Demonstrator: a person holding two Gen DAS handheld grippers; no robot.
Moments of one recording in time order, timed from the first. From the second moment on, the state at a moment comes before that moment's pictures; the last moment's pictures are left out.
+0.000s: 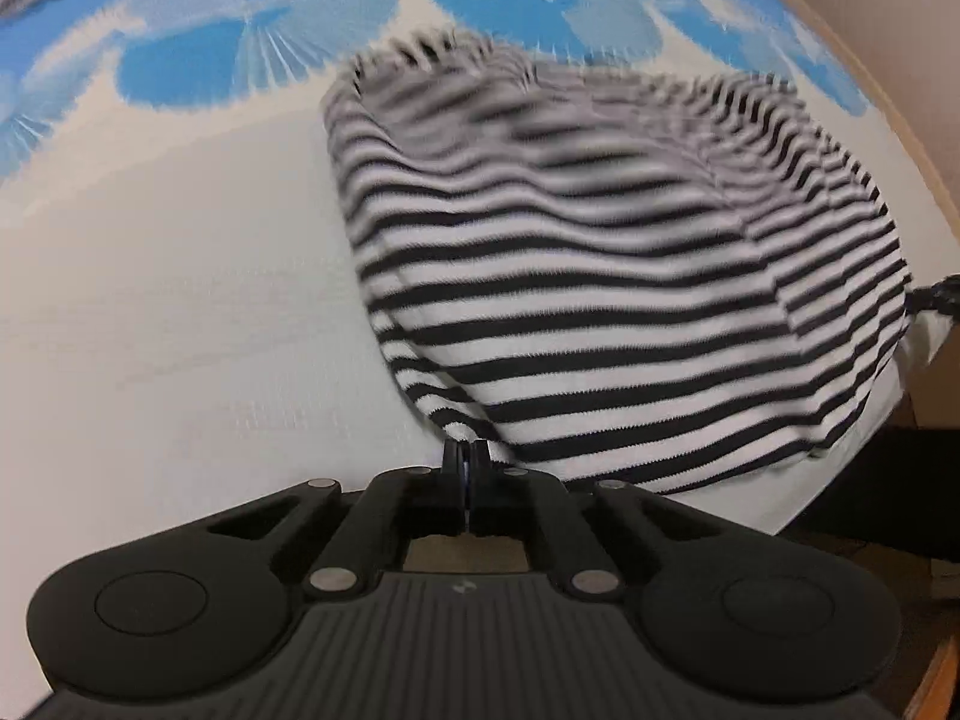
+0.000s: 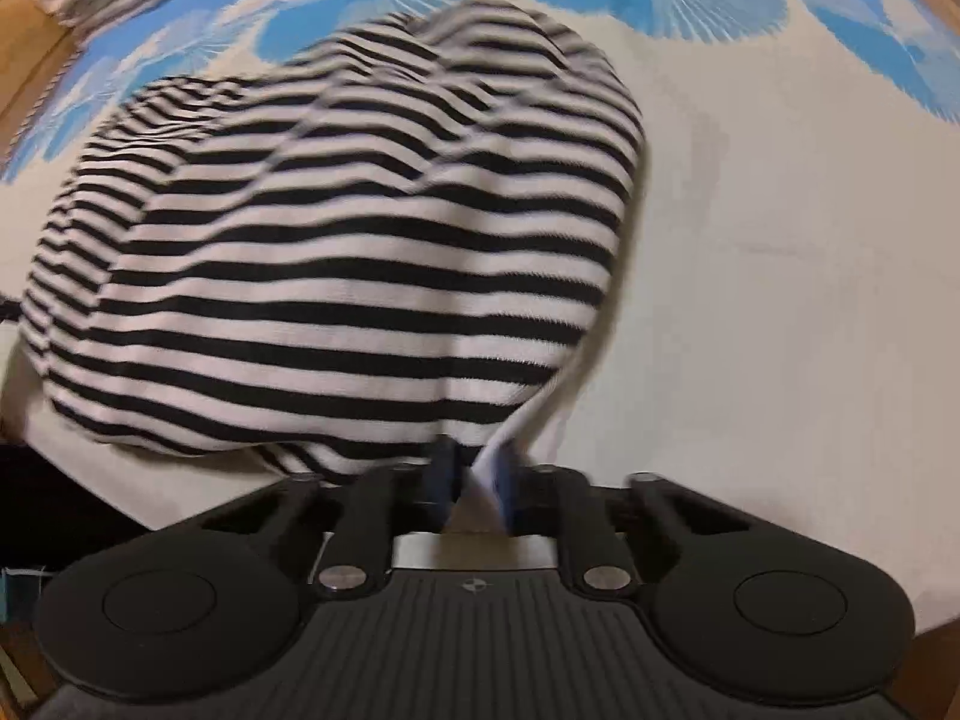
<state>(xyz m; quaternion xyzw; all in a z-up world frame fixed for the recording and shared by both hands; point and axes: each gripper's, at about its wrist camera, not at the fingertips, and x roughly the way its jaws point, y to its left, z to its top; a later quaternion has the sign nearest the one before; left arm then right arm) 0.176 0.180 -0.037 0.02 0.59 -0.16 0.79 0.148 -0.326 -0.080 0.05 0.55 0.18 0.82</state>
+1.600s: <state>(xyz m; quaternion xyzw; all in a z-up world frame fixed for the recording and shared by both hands) 0.227 0.074 -0.052 0.07 0.53 -0.06 0.84 0.170 -0.213 -0.052 -0.06 0.46 0.09 0.88</state>
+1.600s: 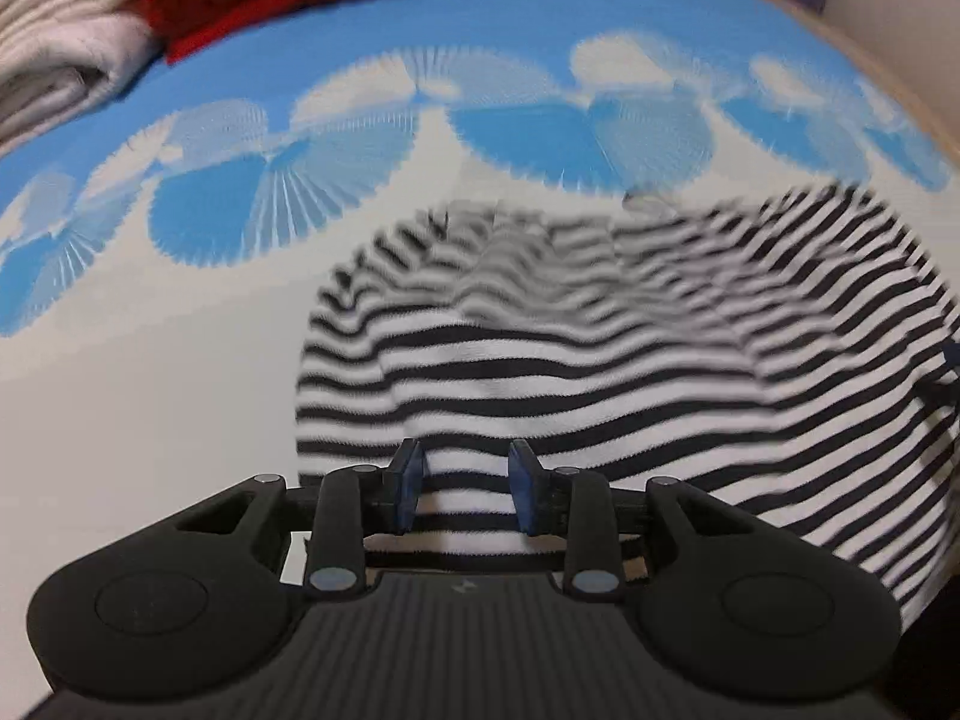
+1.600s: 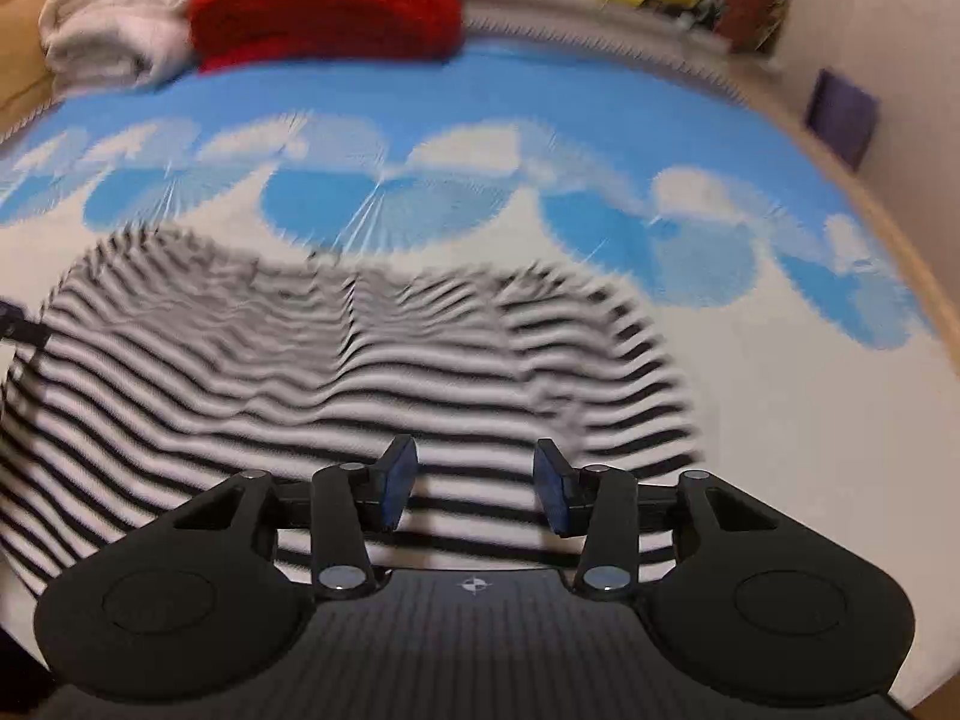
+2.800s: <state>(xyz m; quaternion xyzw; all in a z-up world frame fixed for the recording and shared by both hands) 0.234 0.069 -0.032 0.07 0.44 -0.15 0.88 0.208 -0.277 -0.061 0.00 0.44 -0.12 0.89</state>
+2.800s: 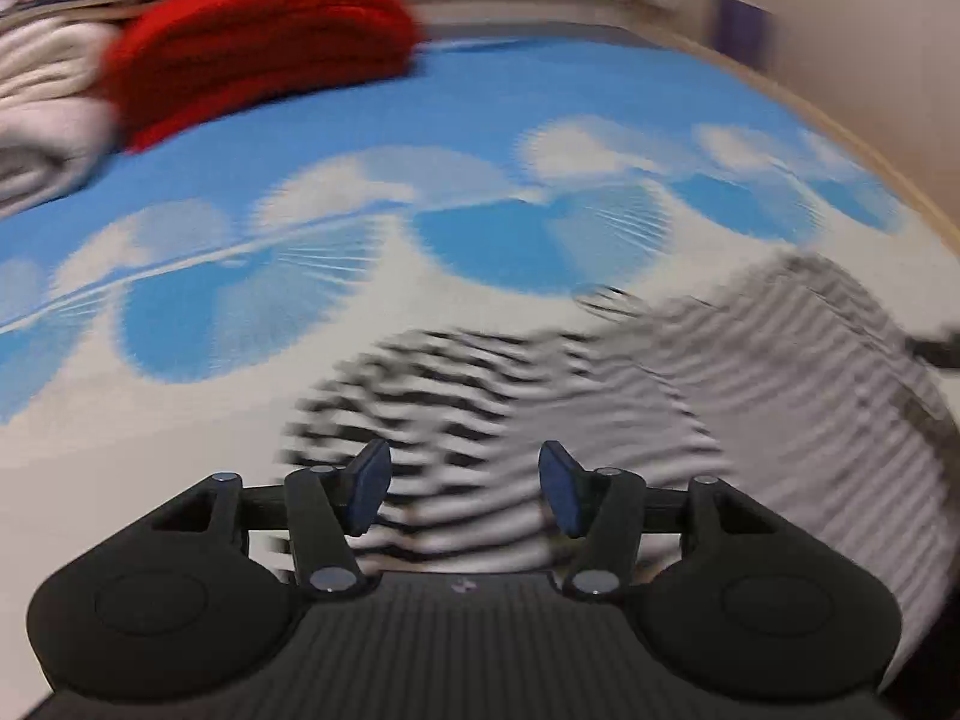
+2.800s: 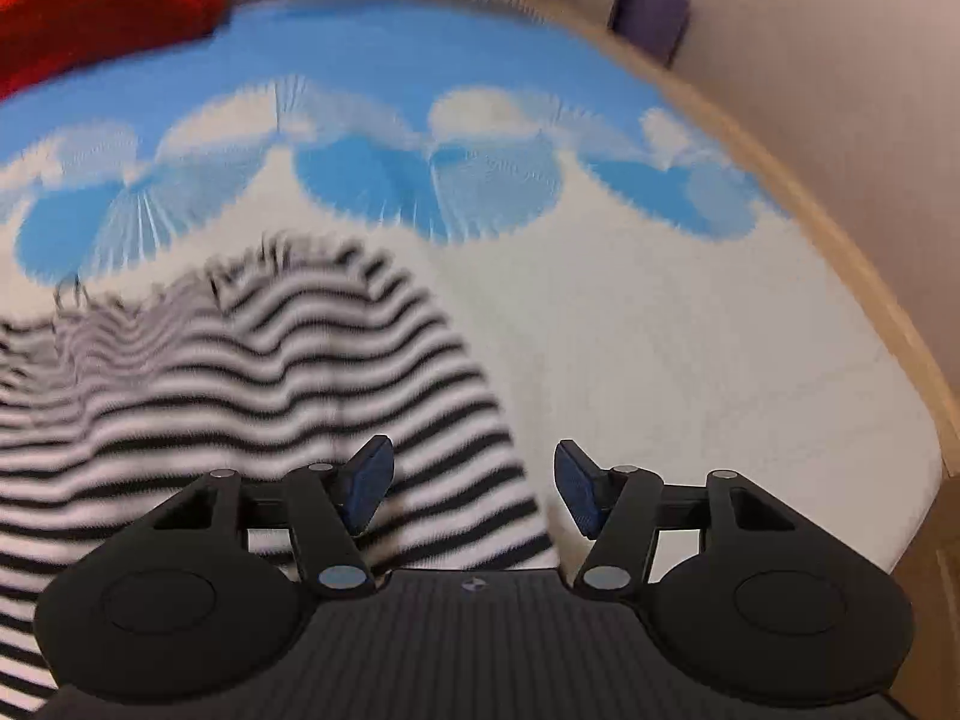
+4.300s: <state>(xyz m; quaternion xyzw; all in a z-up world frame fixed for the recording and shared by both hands) 0.051 0.084 0.000 0.03 0.42 0.04 0.91 0.041 -0.315 -0.007 0.08 0.33 -0.03 0.94</state>
